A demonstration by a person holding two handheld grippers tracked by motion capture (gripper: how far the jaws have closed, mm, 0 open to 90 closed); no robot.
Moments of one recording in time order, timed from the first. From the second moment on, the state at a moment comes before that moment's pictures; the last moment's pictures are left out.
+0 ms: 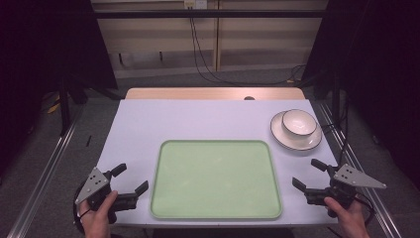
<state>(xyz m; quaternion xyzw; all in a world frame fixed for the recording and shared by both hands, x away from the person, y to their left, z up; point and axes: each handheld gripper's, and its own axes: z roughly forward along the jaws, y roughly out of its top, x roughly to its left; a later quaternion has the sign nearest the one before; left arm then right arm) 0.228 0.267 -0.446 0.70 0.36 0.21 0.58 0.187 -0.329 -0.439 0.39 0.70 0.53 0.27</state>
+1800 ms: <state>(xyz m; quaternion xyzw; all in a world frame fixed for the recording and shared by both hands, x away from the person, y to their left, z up) 0.229 0.266 -0.446 0.71 0.35 0.21 0.57 0.233 -0.364 -0.428 0.46 0.72 0.46 0.23</state>
